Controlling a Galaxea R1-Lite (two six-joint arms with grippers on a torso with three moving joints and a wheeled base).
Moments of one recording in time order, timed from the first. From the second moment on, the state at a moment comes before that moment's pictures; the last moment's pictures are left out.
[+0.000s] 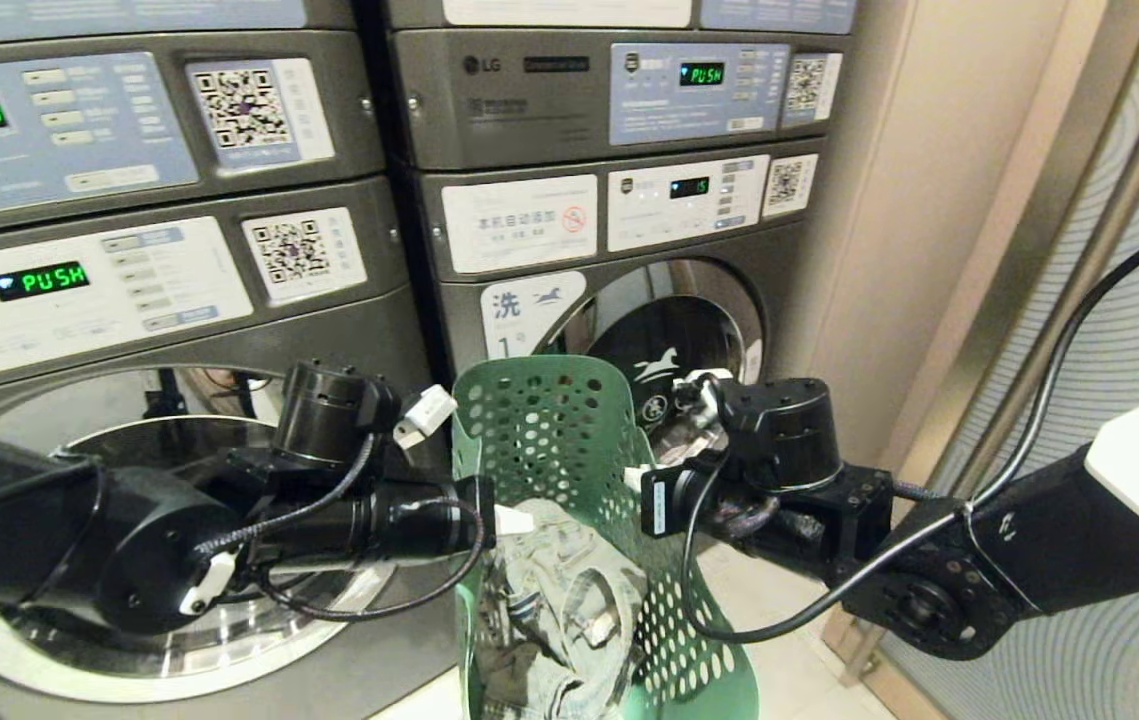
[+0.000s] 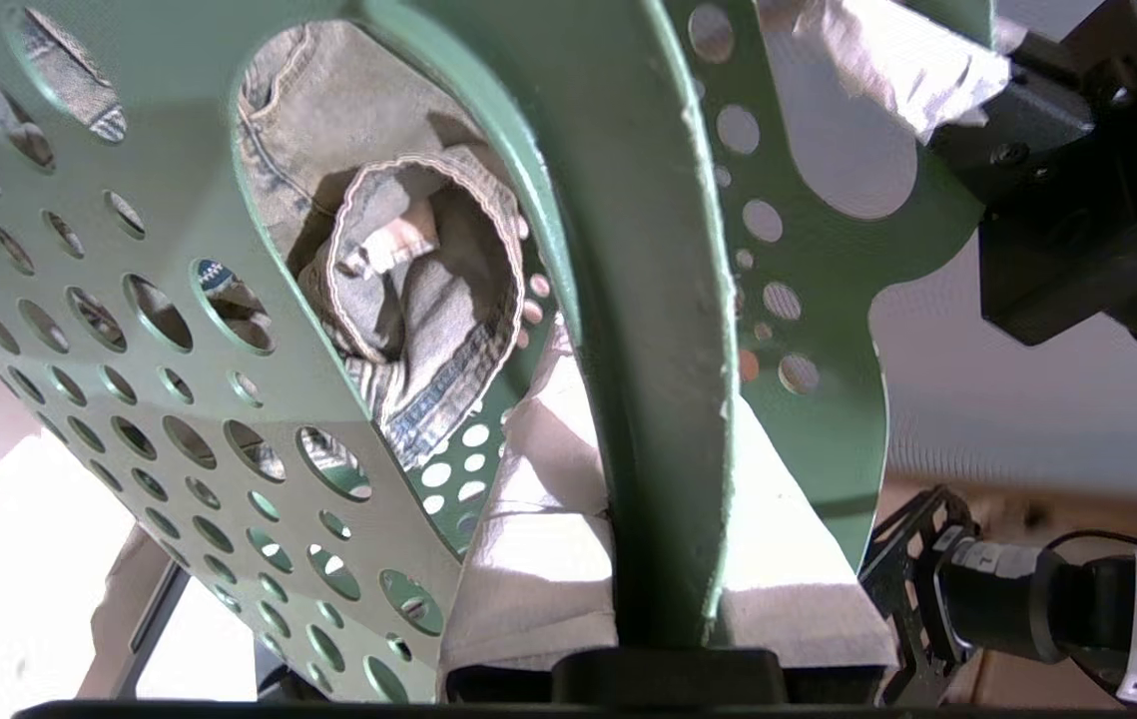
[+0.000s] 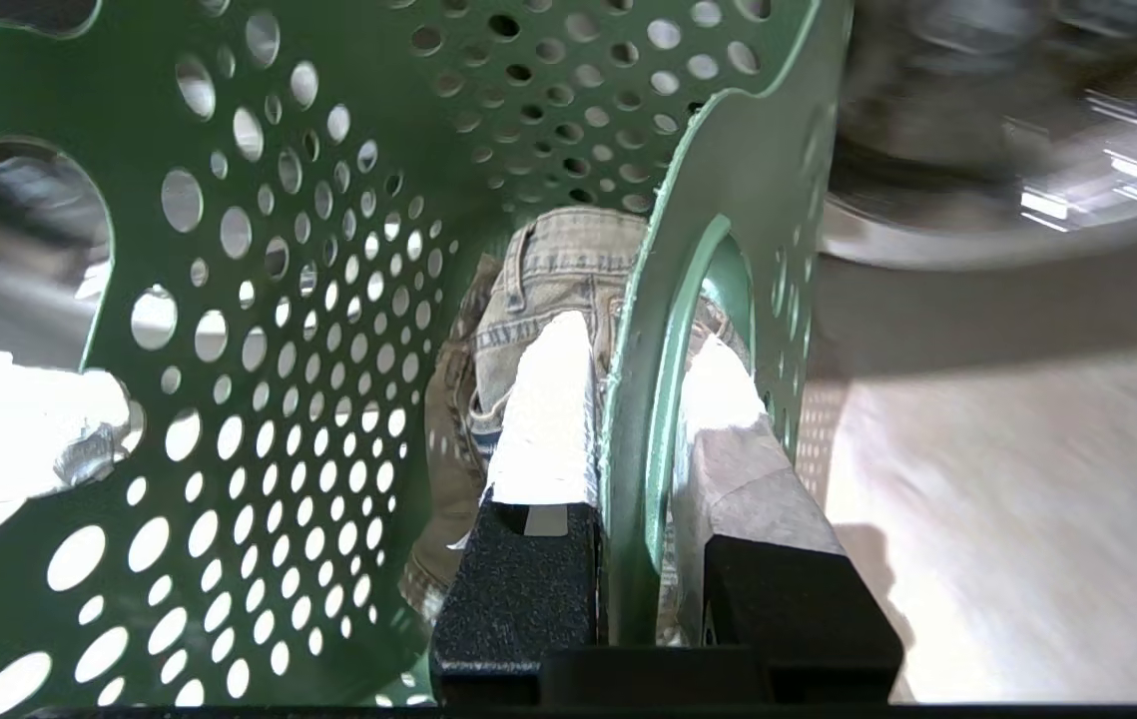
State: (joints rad) left arm -0.53 1.77 -0.84 -0.34 -0.38 -0.50; right arm 0.66 1.99 -0.95 -0.70 -0.07 0.28
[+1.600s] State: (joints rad) left arm -0.52 1.84 -0.87 -0.35 -0.38 -0.50; right arm 0.66 2.06 -0.94 -0.72 -0.07 0.24
